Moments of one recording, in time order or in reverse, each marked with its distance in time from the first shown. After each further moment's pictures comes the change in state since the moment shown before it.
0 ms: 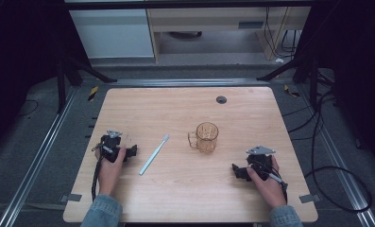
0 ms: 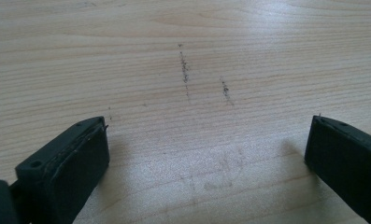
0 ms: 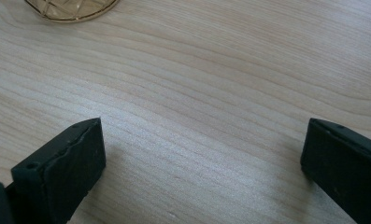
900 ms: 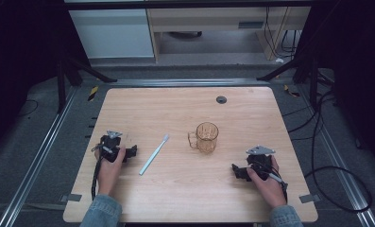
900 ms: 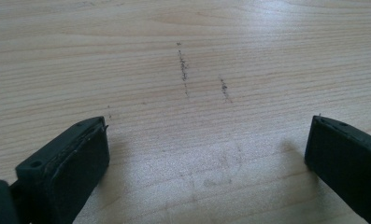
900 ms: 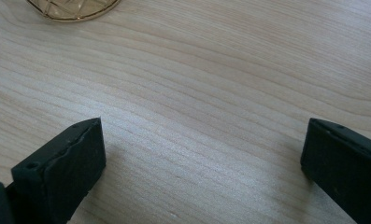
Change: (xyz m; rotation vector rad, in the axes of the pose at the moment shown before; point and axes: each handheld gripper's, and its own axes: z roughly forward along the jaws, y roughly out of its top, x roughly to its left) left arm 0.000 -0.001 -0.001 0.000 -0.007 0.006; right arm 0.000 0.000 0.000 0.000 0.003 -0.003
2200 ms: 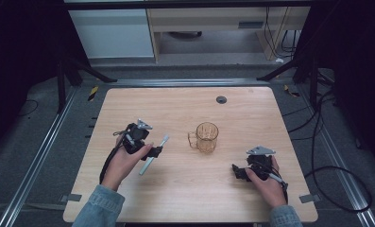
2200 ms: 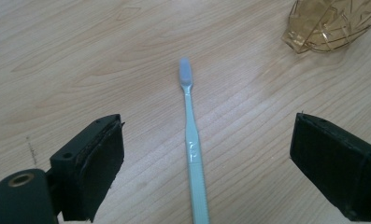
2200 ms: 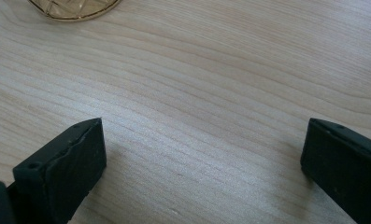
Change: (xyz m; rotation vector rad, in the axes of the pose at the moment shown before) left arm -0.102 0.072 -0.065 0.116 -0.247 0.297; right arm 0.000 -0.001 -0.001 -0.004 -0.002 -0.005
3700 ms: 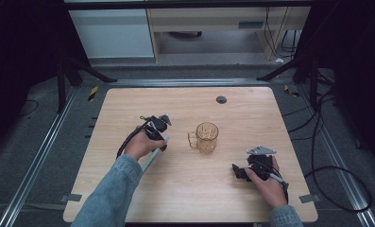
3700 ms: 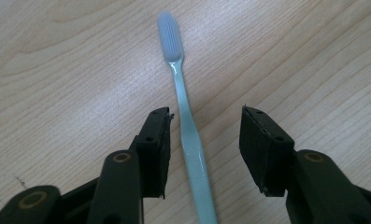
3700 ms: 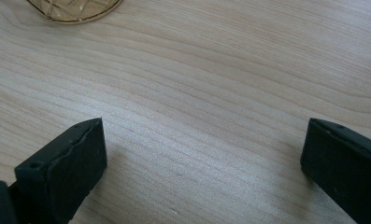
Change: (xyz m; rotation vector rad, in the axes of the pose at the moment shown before) left arm 0.005 0.046 0.073 0.457 -0.055 0.078; right arm -0.001 0.000 -0.001 -0.002 0.009 0.017
